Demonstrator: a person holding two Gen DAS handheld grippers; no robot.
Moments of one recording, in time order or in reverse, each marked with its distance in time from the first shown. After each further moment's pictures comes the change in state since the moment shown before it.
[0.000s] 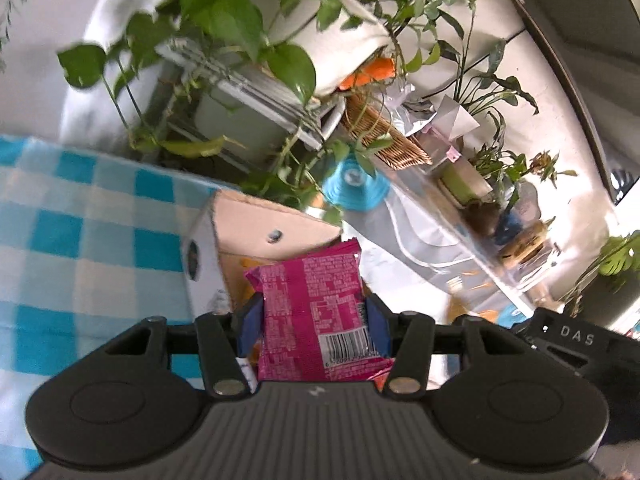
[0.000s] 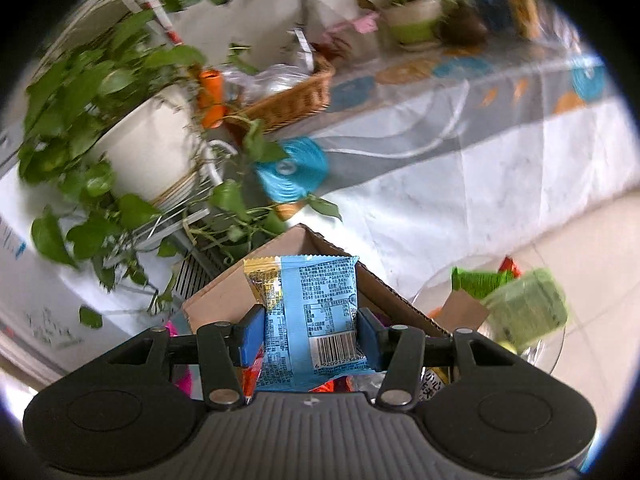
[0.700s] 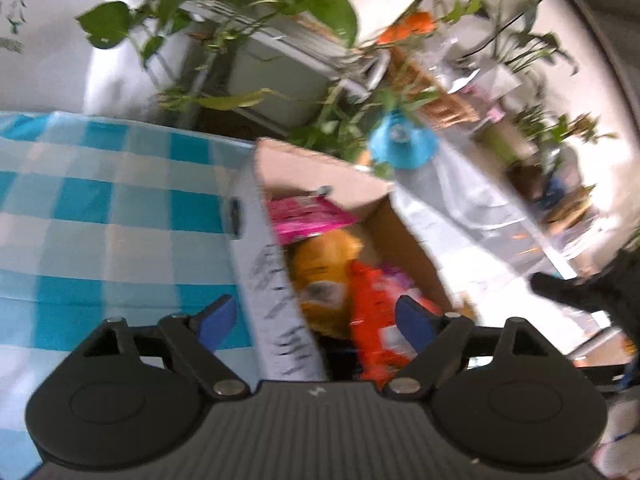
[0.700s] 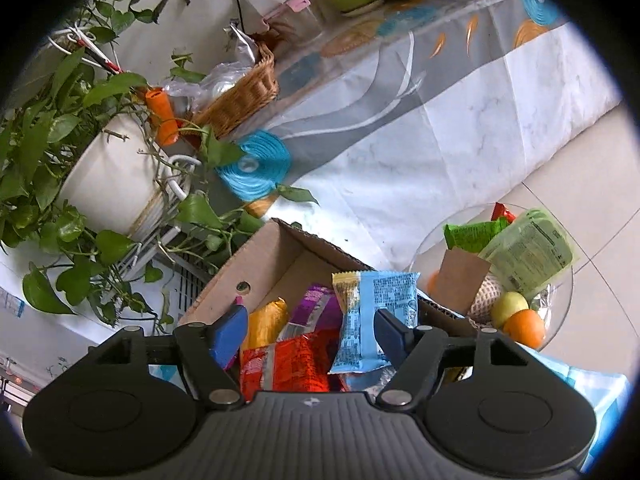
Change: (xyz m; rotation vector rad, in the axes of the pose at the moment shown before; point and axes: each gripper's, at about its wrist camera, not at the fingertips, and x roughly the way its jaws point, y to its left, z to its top) left arm 0.015 0.015 -0.022 0.061 0.078 0.170; right arm 0.006 -0.030 0.002 0.197 0.057 0.004
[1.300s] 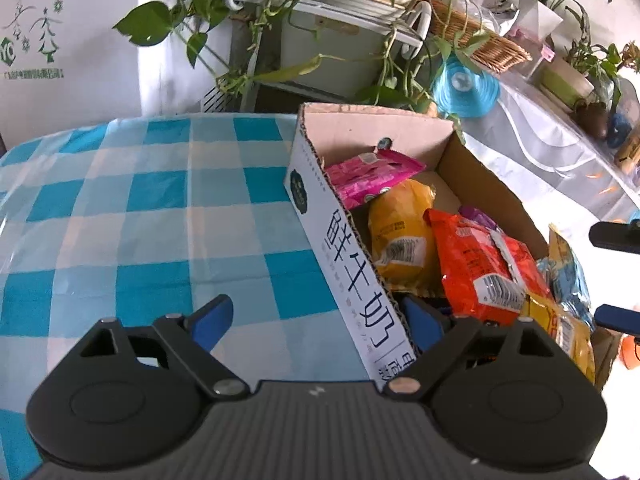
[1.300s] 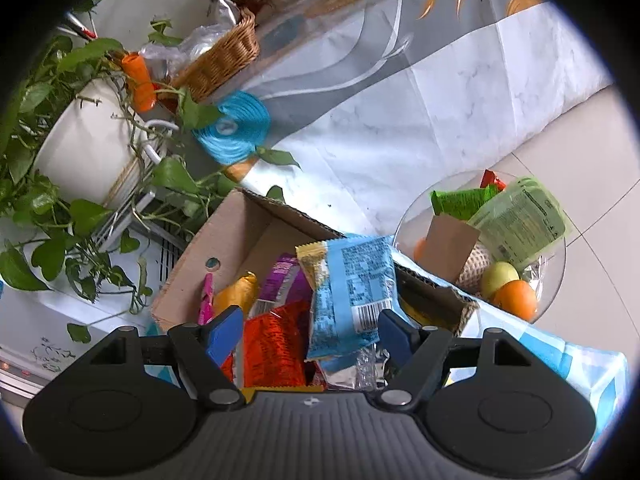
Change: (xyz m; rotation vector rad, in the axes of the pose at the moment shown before) left arm 0.003 0.006 -0.020 0.121 0.066 0.234; right arm 0.017 -0.003 -0.008 0.000 0.103 -0.042
